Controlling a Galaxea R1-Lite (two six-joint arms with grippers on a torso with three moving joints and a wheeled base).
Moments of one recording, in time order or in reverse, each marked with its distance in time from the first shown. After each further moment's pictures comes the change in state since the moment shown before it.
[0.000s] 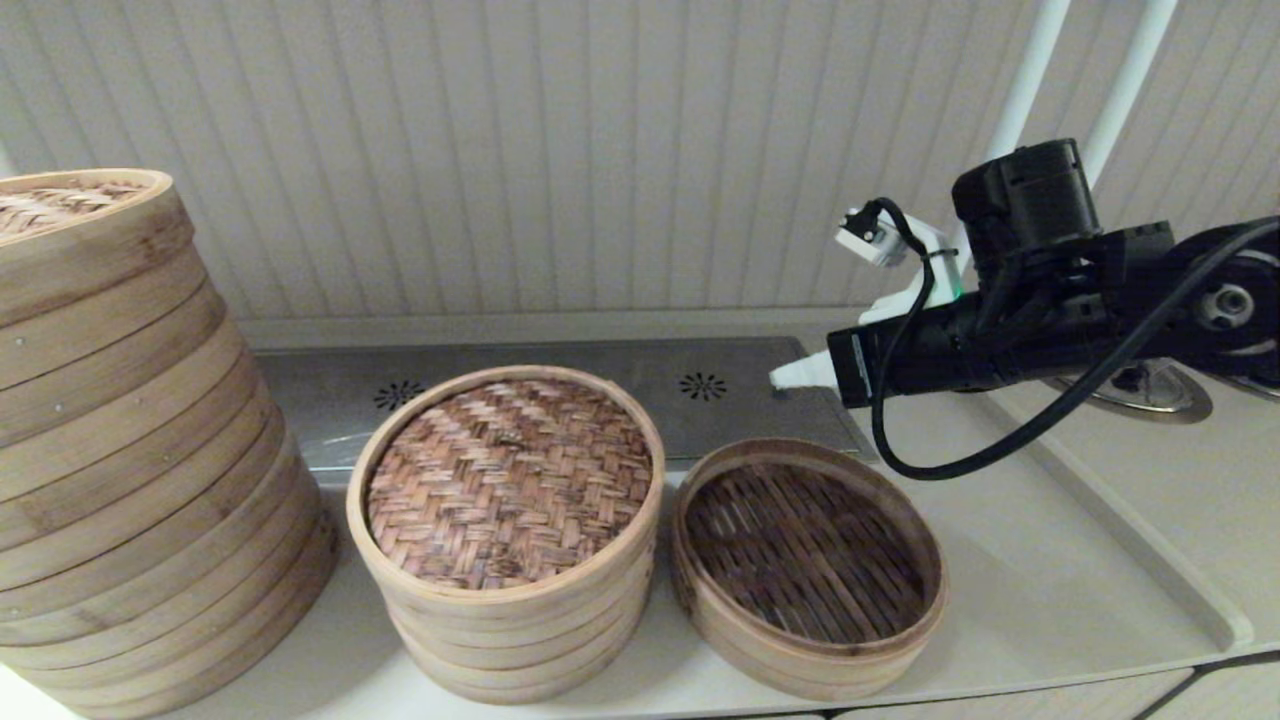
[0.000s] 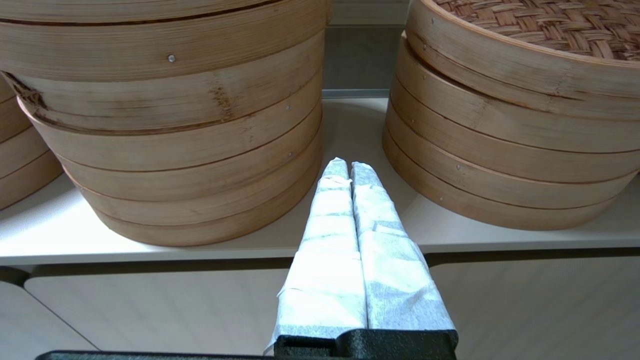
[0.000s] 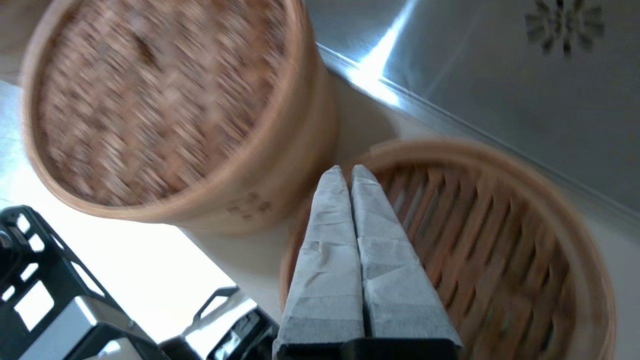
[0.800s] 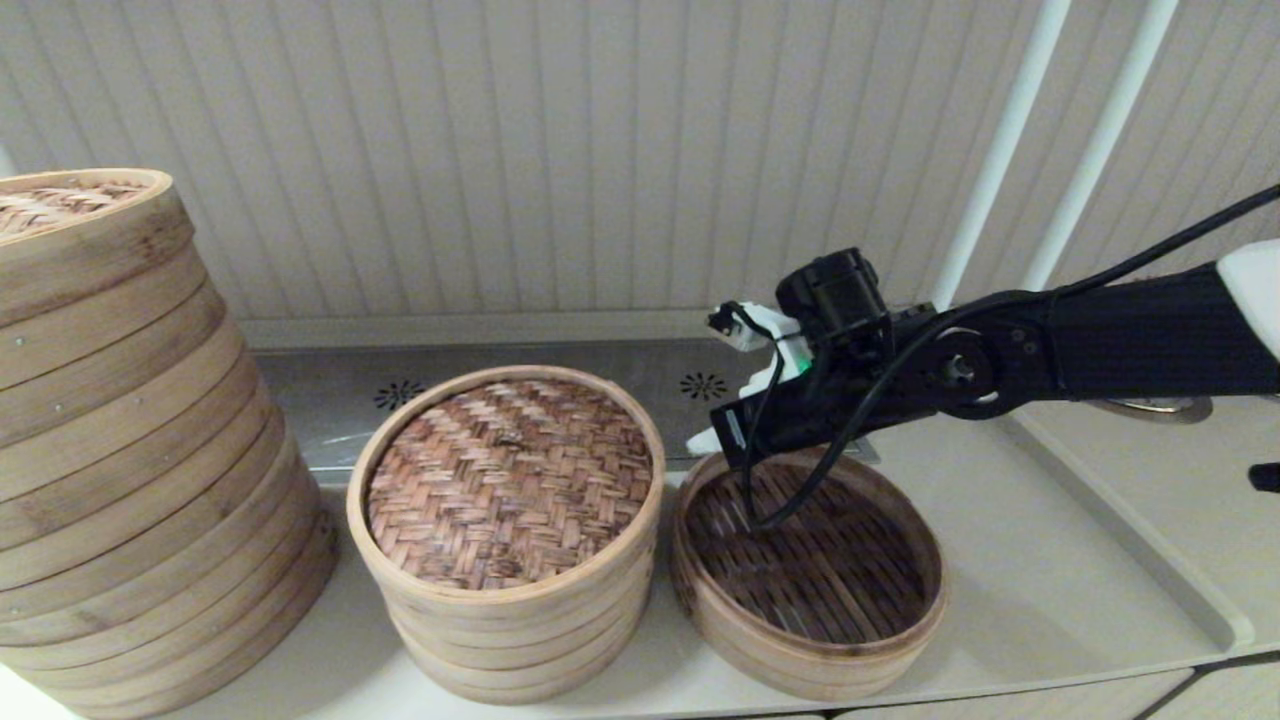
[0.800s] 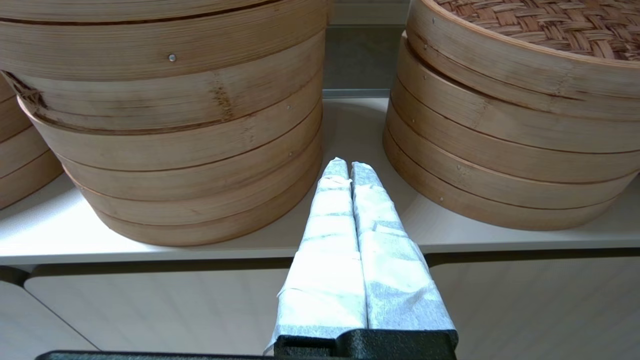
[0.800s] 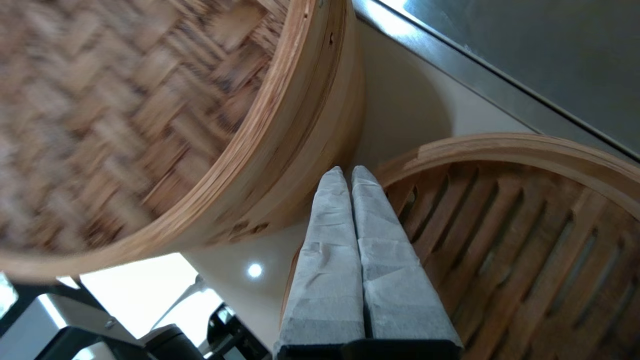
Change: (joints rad) left arm 0.000 0.000 0.000 0.000 0.000 0.000; right arm 0.124 0.268 -0.106 -0.009 -0.061 -0.002
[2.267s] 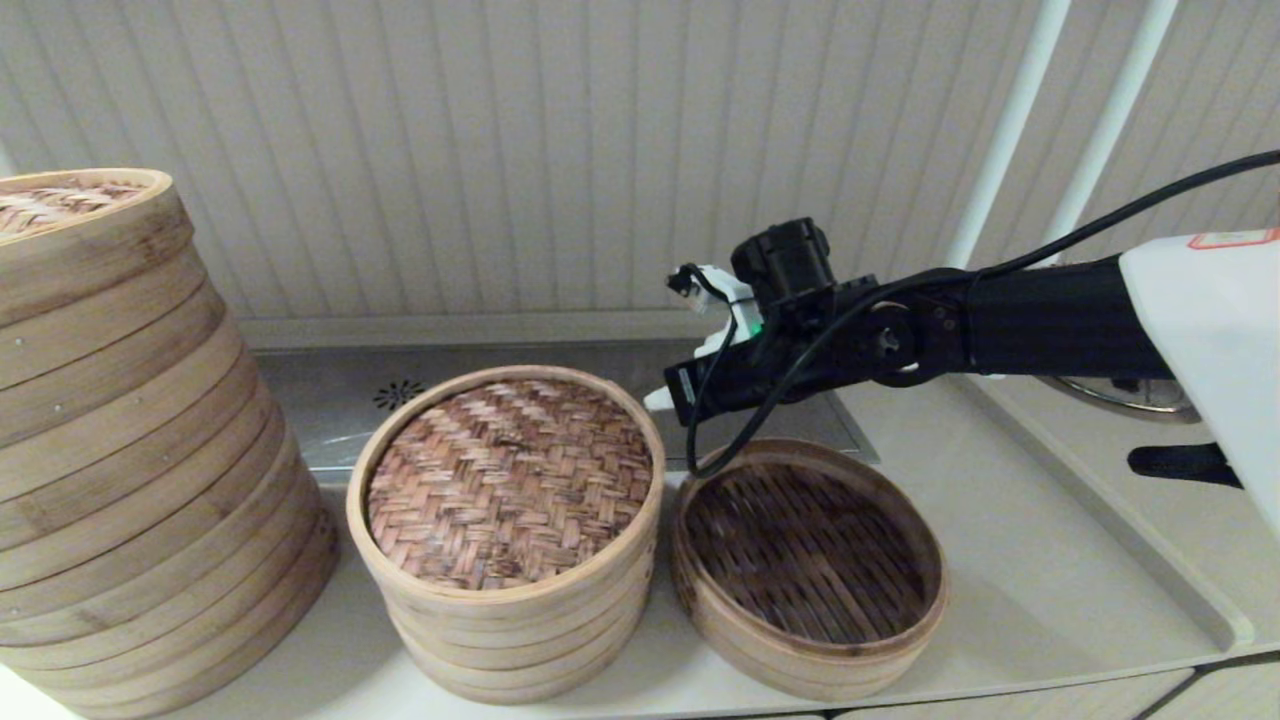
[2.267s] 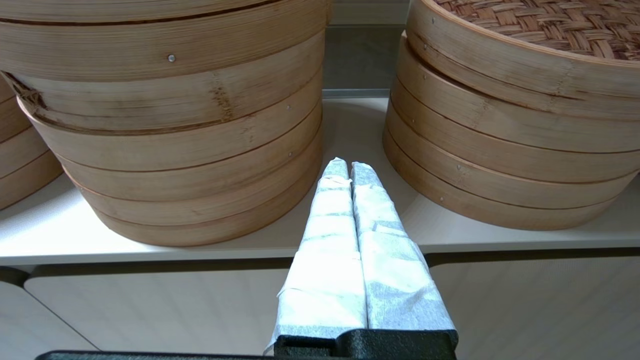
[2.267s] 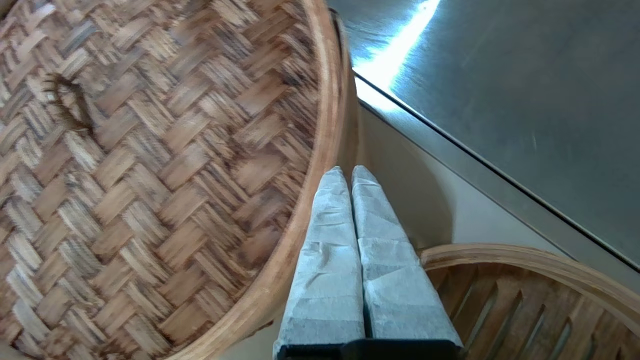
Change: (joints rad) left arm 0.000 0.000 0.000 0.000 0.000 0.001; right arm 0.030 0.121 -0.247 0.006 -0.003 0.021
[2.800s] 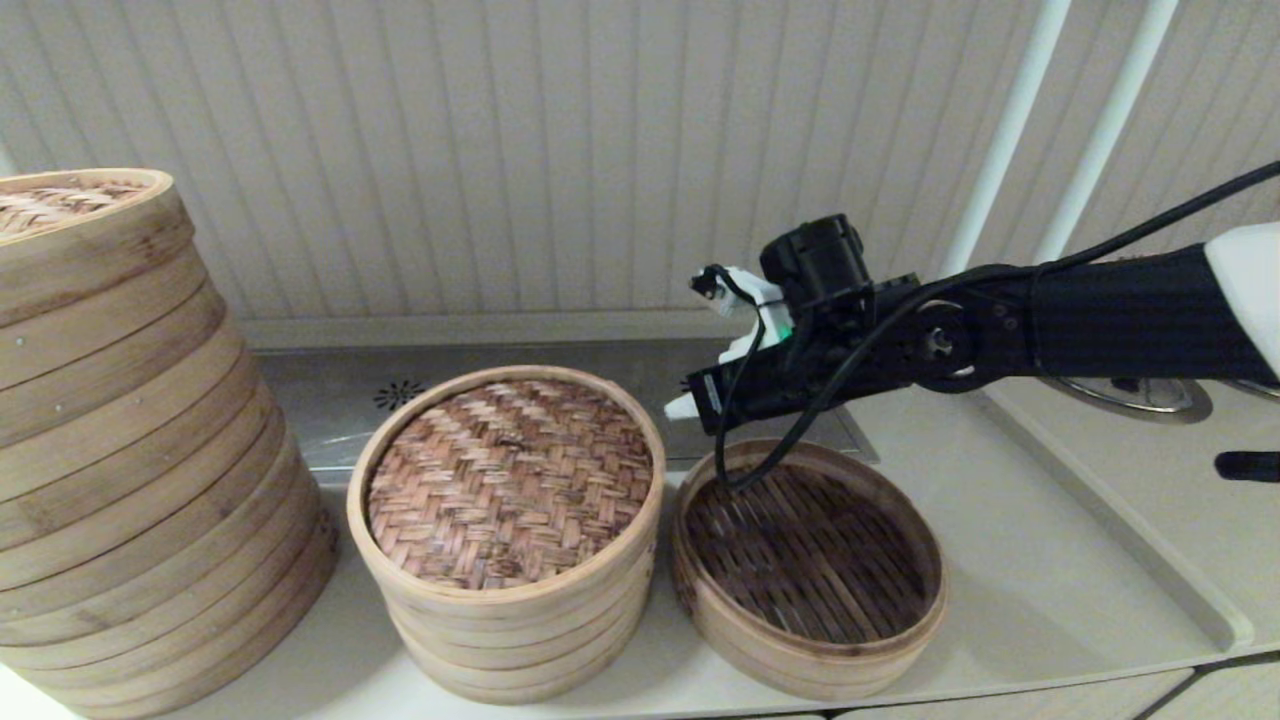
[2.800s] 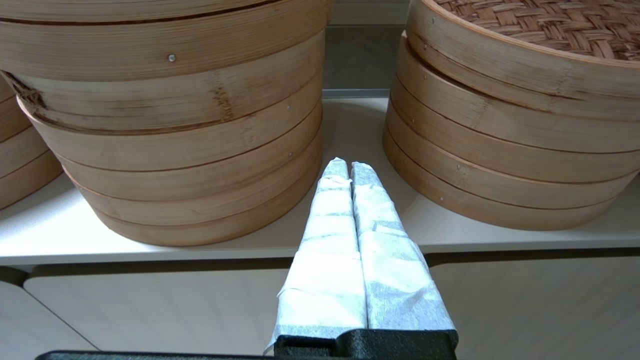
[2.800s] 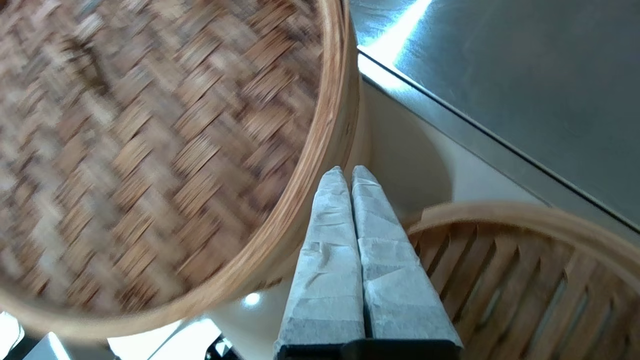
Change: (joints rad) left arm 0.000 0.000 0.000 0.000 0.000 -0.001; right arm -0.022 -0.096 0.127 -0.006 -0.003 0.006
